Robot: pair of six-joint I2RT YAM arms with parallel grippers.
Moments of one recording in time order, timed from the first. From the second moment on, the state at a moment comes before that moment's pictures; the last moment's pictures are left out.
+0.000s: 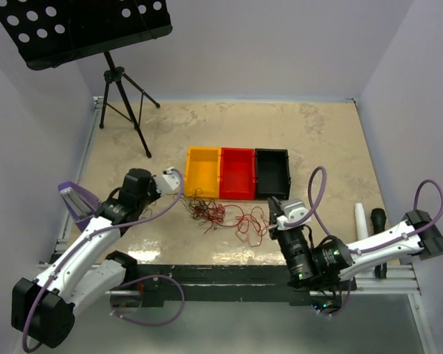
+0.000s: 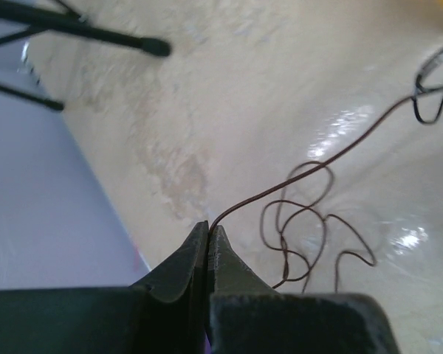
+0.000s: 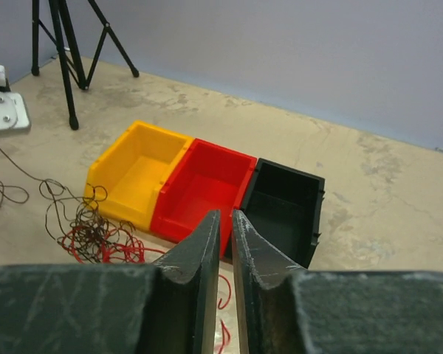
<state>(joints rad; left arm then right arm) -0.41 0.87 0.59 -0.47 -0.23 0.73 1.81 0.92 0.52 1.25 1.50 -1.00</state>
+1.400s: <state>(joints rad) -0.22 0.88 0.62 -0.54 0.07 0.69 1.09 1.13 1.17 0.20 0.57 0.09</state>
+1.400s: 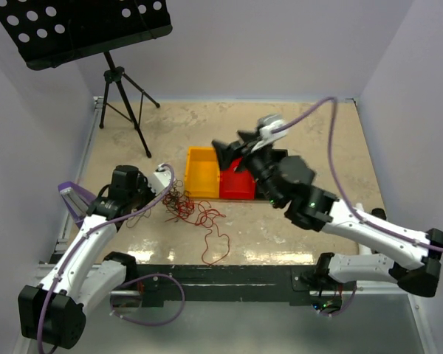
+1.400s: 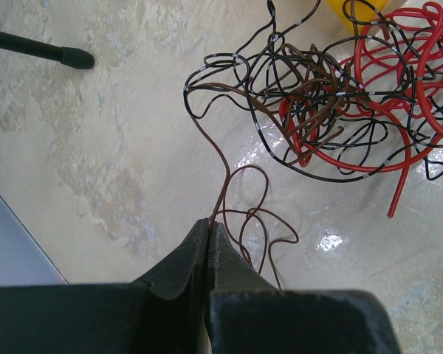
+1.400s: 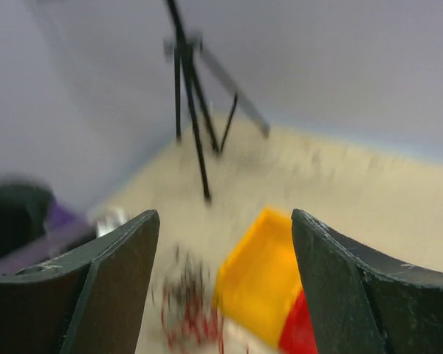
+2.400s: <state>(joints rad) -0.22 0.87 0.61 -0.54 0.07 0.70 1.17 1.45 0.71 0.04 0.35 0.57</state>
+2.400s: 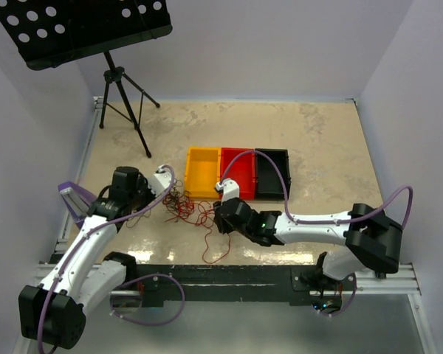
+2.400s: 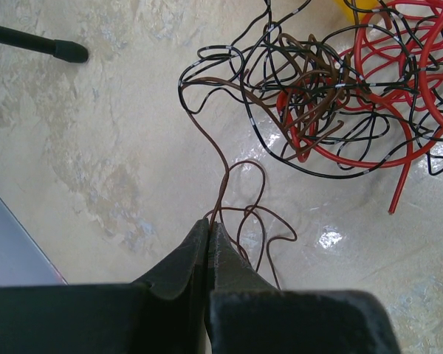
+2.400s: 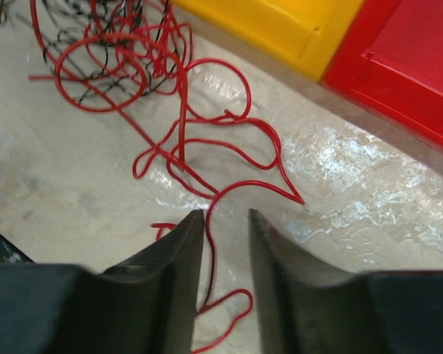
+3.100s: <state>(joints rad) -0.21 0.85 0.48 -0.45 -0.16 0.82 1.17 1.28 0.77 -0.55 0.73 1.24</state>
